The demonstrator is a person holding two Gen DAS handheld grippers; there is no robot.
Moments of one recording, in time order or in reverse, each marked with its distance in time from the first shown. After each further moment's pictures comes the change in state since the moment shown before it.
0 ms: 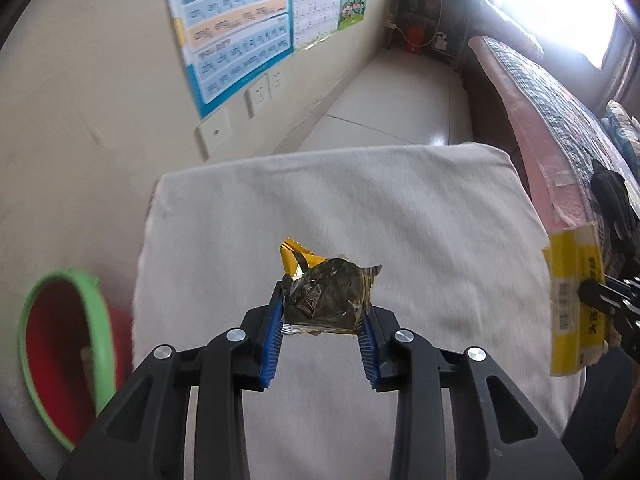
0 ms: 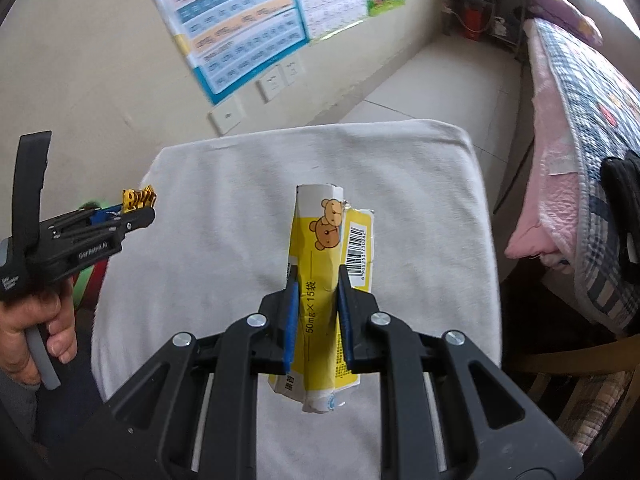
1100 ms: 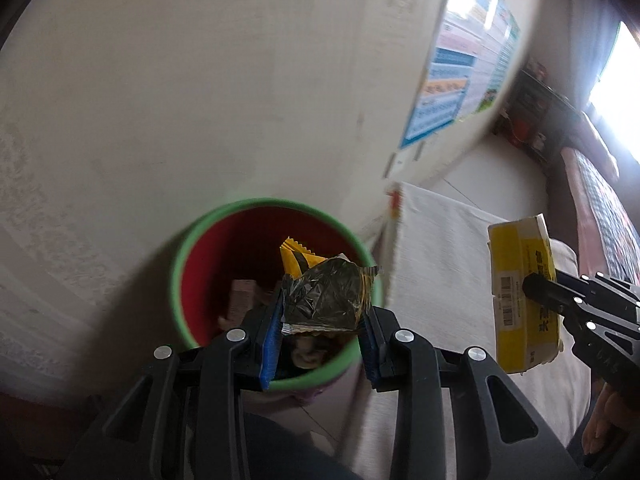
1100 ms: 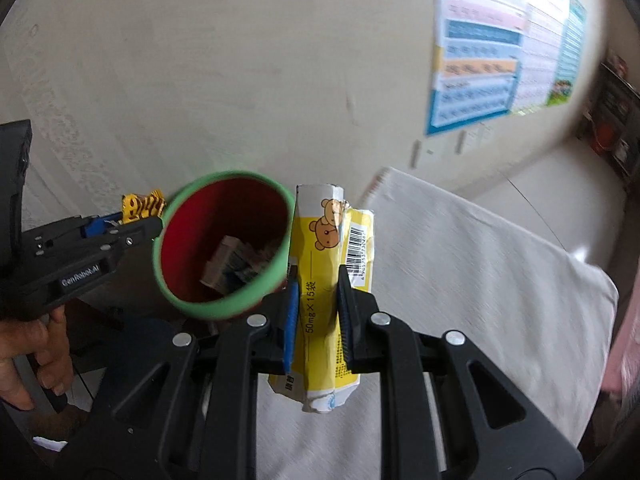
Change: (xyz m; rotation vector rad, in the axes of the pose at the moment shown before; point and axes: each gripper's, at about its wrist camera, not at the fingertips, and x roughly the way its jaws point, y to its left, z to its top) left arm -0.134 0.244 -0.106 -0.400 -0.149 0.180; right arm 0.024 0.308 0.024 -0.443 -0.042 0.234
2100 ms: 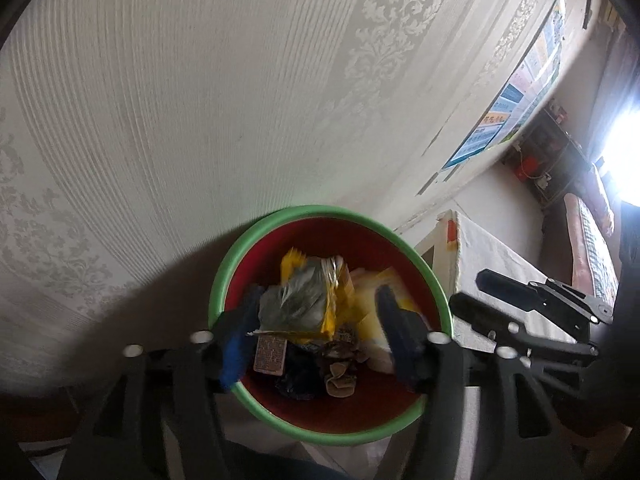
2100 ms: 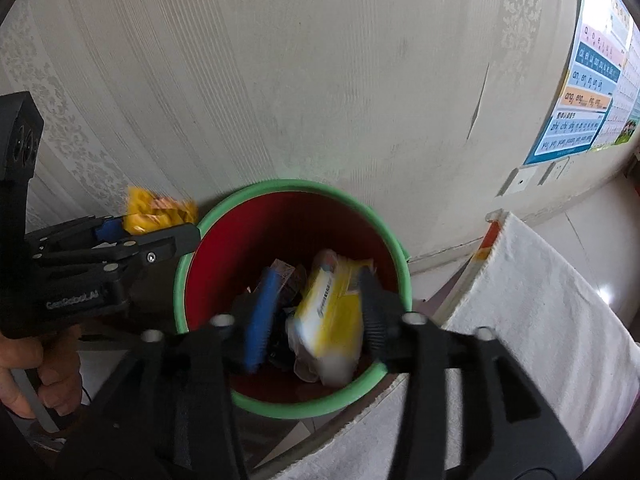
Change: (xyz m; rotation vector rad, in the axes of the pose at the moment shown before) left arm 0.064 0.097 0.021 -0.173 0.039 -0.092; right arm 0.118 0.089 0.060 -0.130 0.090 0.094
